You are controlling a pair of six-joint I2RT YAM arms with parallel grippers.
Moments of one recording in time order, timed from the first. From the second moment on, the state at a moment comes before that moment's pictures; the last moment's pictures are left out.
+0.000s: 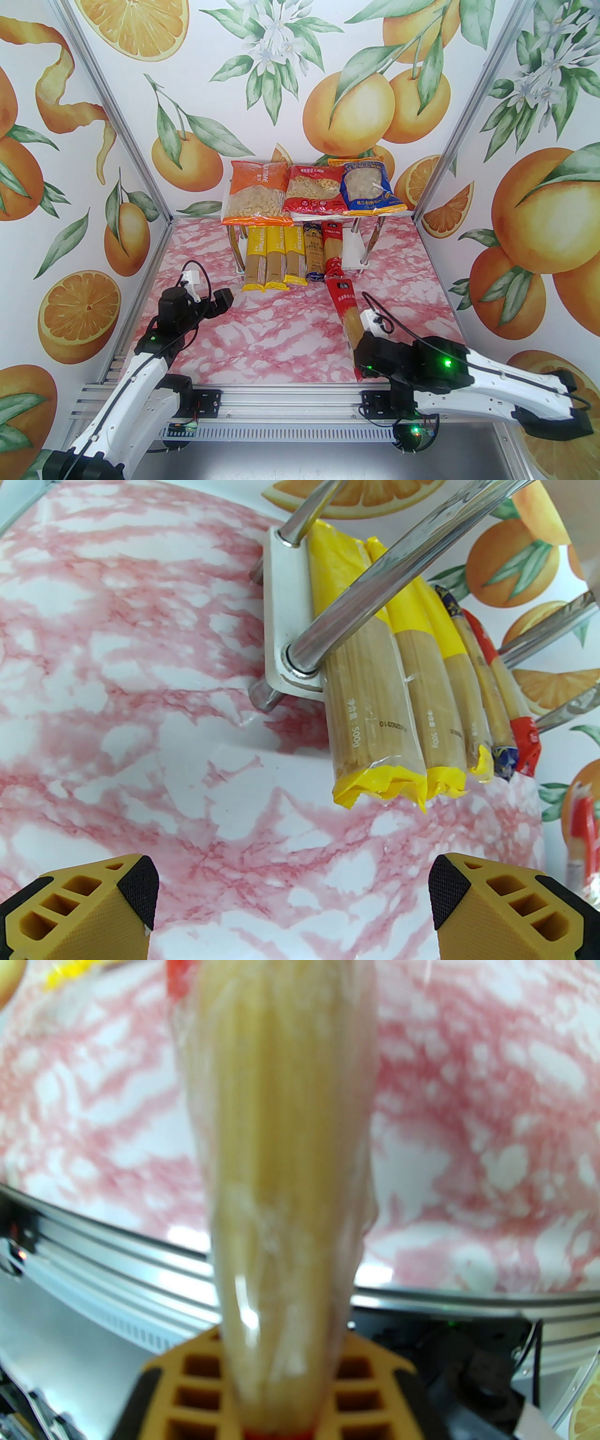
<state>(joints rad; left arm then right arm) -0.12 0.75 0.42 -0.23 0.23 -0.50 1.29 0.74 0.95 -1.36 0.35 1.14</state>
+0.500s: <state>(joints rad) -0.12 0.79 0.49 -0.21 0.25 -0.50 0.85 0.94 1.17 -1.31 0.50 0.75</state>
